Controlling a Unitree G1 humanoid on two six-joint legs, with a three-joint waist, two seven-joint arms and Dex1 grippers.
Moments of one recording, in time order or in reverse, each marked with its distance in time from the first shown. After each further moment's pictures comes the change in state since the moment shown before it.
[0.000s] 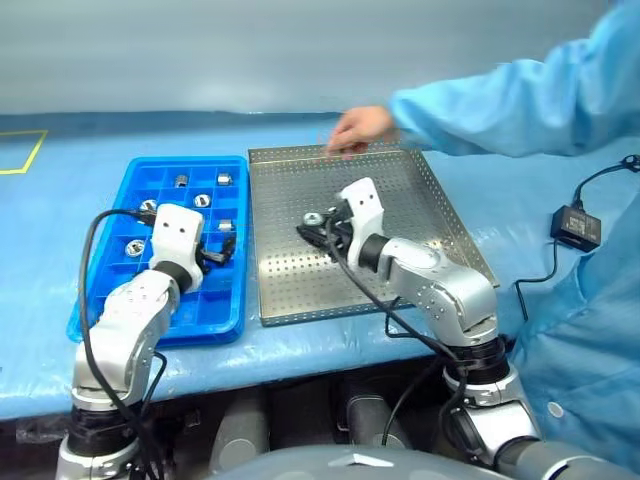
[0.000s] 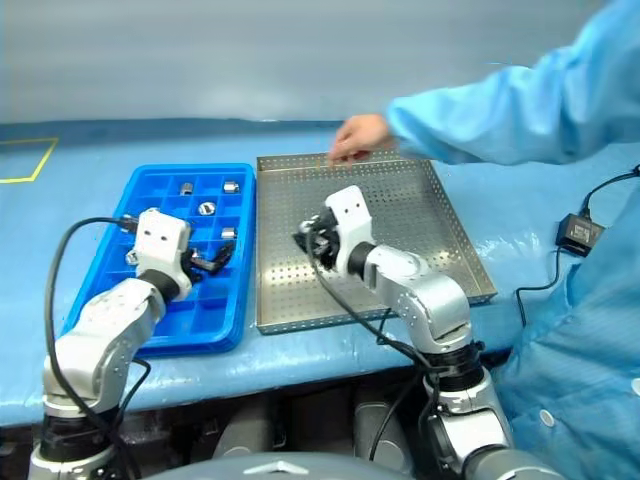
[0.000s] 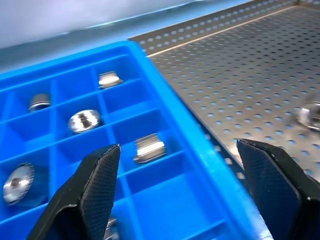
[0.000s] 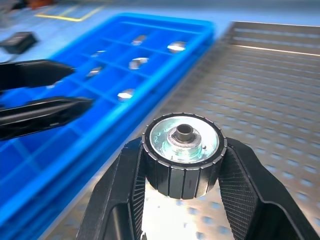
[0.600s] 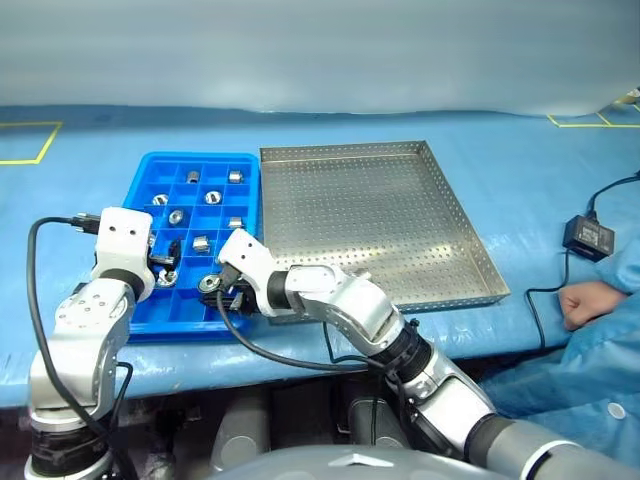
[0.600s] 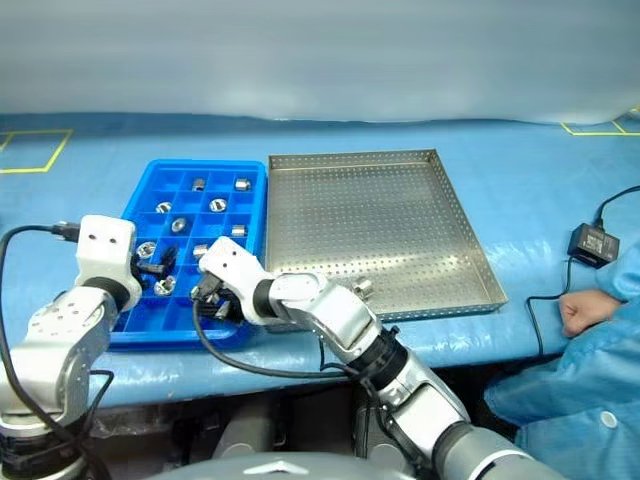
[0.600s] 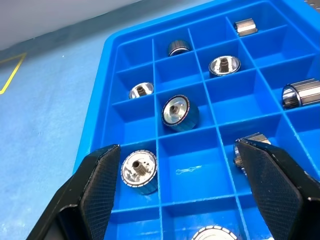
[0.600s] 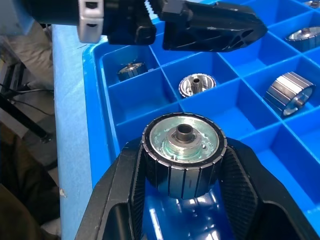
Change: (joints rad) left arm 0.056 0.058 0.148 -0.121 0.062 0.189 0.055; right arm -0.144 0.185 0.383 0.338 -0.166 -0.190 0.155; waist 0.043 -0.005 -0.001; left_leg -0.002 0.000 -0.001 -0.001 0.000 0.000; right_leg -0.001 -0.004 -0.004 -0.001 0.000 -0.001
